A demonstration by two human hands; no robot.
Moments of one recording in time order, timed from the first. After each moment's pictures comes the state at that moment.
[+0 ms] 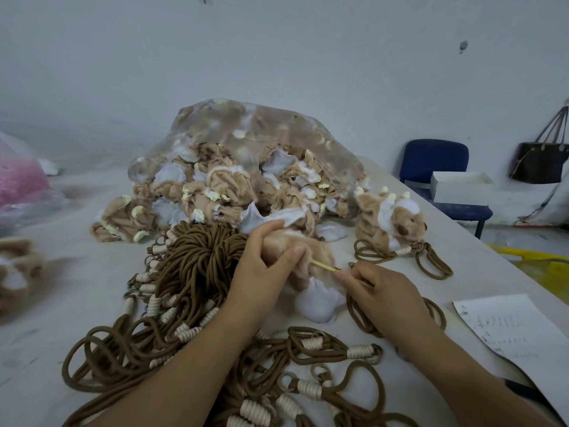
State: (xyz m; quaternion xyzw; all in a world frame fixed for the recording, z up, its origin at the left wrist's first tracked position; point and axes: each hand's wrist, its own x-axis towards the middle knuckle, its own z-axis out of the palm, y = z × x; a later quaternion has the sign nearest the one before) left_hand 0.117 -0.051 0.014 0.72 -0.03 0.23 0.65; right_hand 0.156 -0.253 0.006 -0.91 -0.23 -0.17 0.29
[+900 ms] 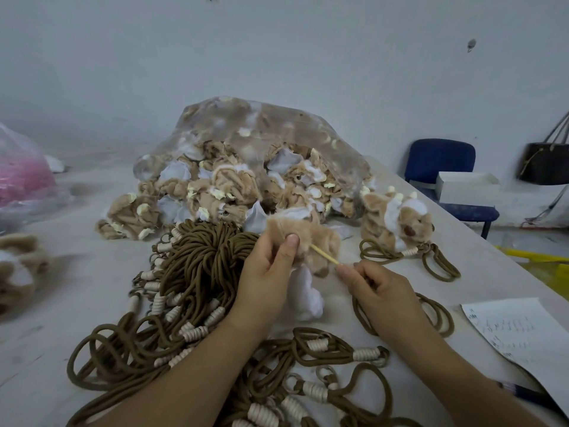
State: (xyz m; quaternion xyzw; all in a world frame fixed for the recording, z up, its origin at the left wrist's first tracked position) left_hand 0.117 -0.059 0.014 0.65 -0.08 0.26 0.71; right_hand 0.144 -0.238 0.008 -0.85 -0.21 -0.14 0.46
